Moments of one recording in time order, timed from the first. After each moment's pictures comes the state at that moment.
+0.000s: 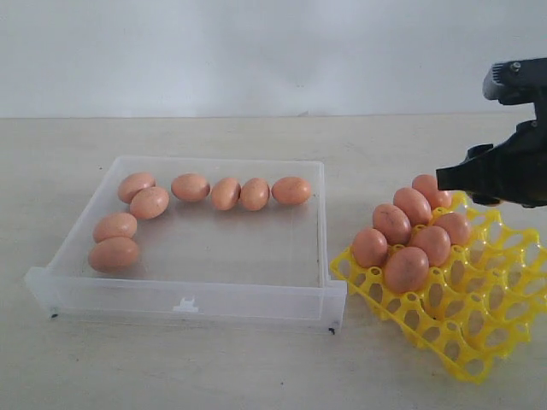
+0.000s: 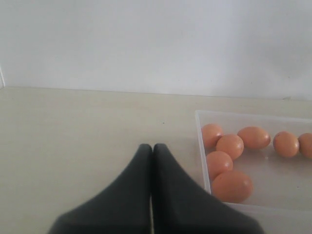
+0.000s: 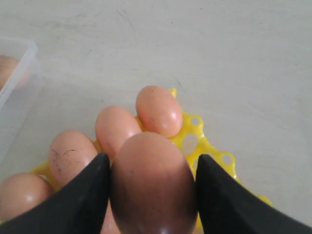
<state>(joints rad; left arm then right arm) 0.07 0.00 0.00 -0.04 0.21 0.02 0.20 1.37 -0.68 -0.32 0.10 0.34</state>
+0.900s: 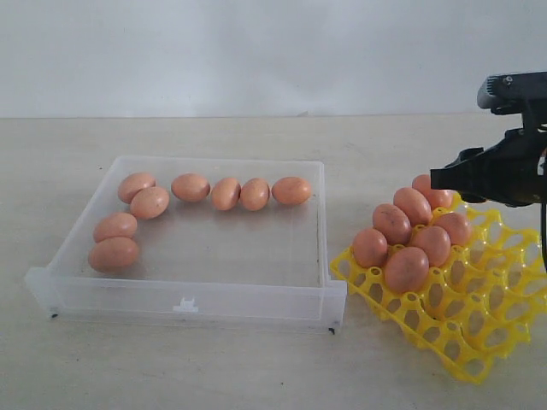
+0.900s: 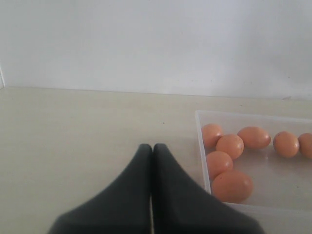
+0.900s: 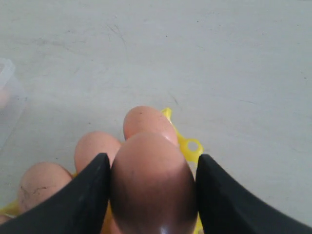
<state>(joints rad) 0.07 0.00 0.00 -0.04 0.21 0.02 0.14 1.53 -0.68 -0.32 -0.12 0.33</state>
